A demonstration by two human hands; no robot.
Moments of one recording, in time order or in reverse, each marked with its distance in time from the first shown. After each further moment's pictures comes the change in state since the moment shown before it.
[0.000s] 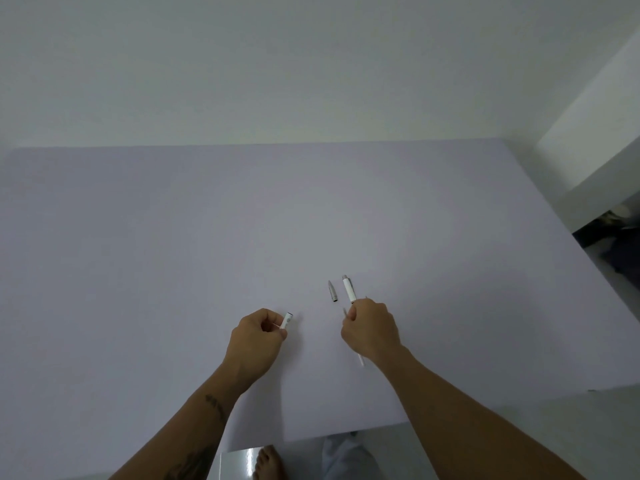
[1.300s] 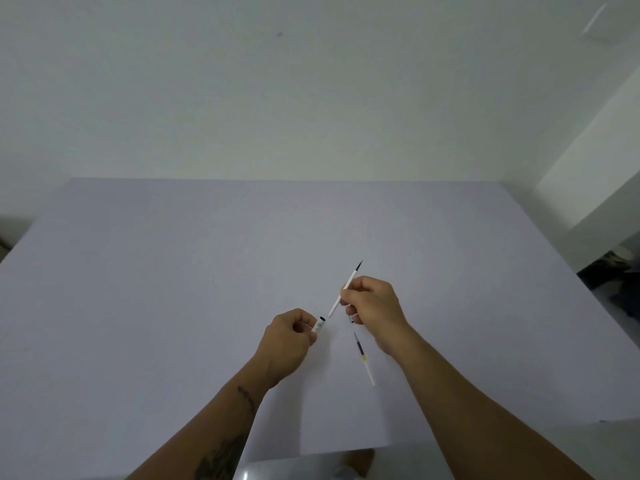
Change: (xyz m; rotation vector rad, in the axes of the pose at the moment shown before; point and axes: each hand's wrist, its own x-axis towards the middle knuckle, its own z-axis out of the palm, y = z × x) left_hand -0.019 0.033 -0.013 0.007 -0.083 0.142; right_hand -0.032 -0.072 -0.068 0.826 -0.059 -0.067
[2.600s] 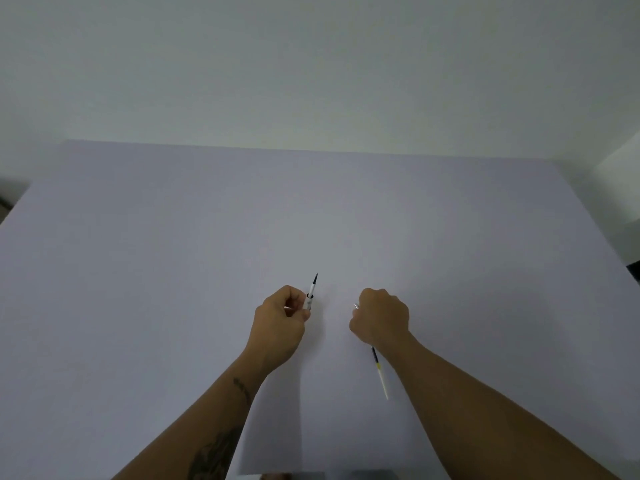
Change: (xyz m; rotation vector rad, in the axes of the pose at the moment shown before) left_hand 0.052 -0.012 -0.013 -0.027 0.201 0.012; right_hand 0.086 0.062 0.029 -1.206 -0.054 -0.083
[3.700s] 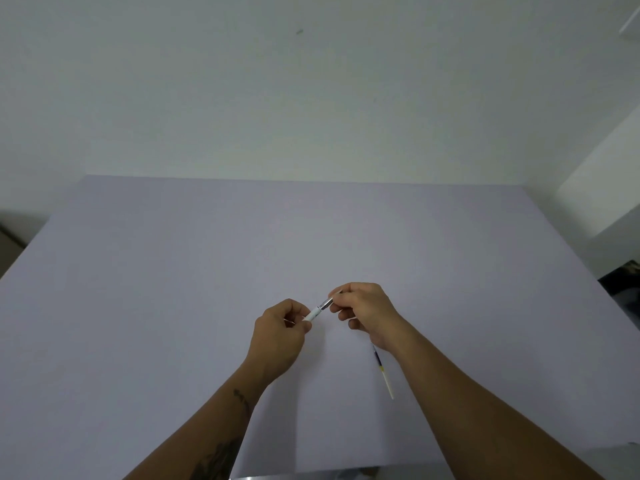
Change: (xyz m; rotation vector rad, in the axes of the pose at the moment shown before) left_hand -0.030 0.005 -0.030 -0.032 0.001 0.078; right_hand -0.055 -0.039 -0.065 1.245 -0.210 0.081
